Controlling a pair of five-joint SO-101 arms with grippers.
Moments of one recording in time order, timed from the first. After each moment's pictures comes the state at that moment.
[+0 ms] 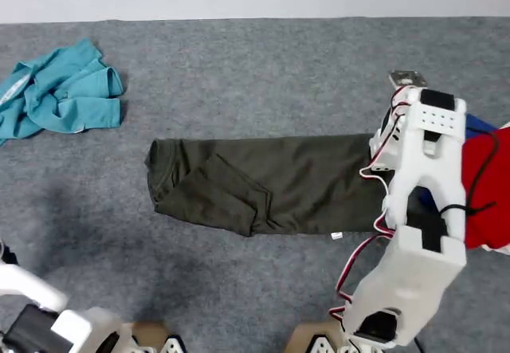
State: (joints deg) left arm -66.4 -7.8 28.4 82.0 -26.4; right arm 12.1 23.8 -10.5 83.6 12.7
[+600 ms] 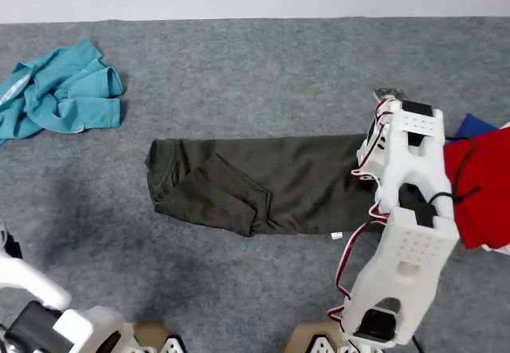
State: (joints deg) left arm -62.3 -7.8 25.2 85.5 -26.4; right arm 10.0 34.9 -11.1 78.4 11.6
